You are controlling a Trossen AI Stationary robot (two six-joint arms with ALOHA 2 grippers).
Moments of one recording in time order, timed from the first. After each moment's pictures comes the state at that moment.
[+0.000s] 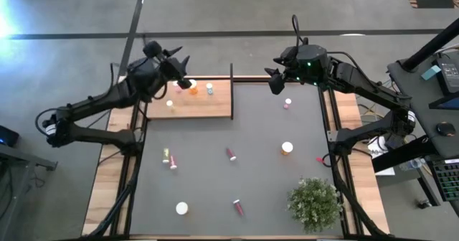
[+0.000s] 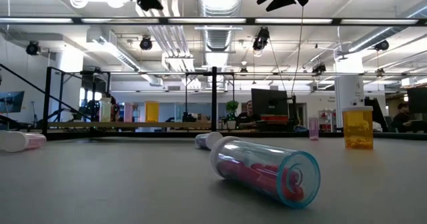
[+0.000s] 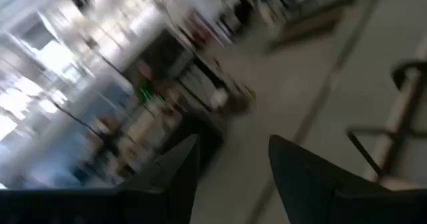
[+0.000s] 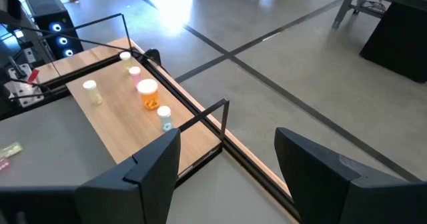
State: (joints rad) left arm 0.43 1.02 1.07 -0.08 -0.59 0.70; right arm -0.40 1.29 1.48 -0.65 0.24 0.10
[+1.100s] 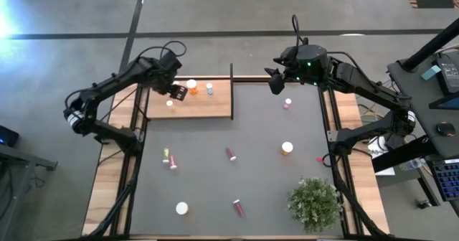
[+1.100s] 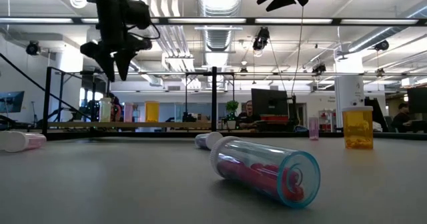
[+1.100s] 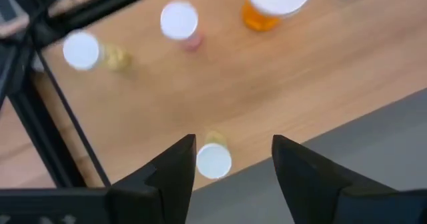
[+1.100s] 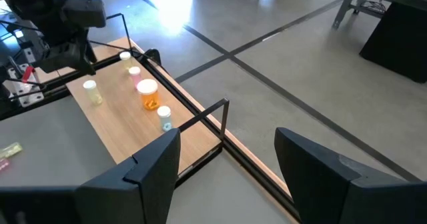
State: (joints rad) left arm 0.77 1.34 1.24 -1.17 -0.12 -0.38; right arm -0.40 1.29 1.48 -0.65 0.24 0.10
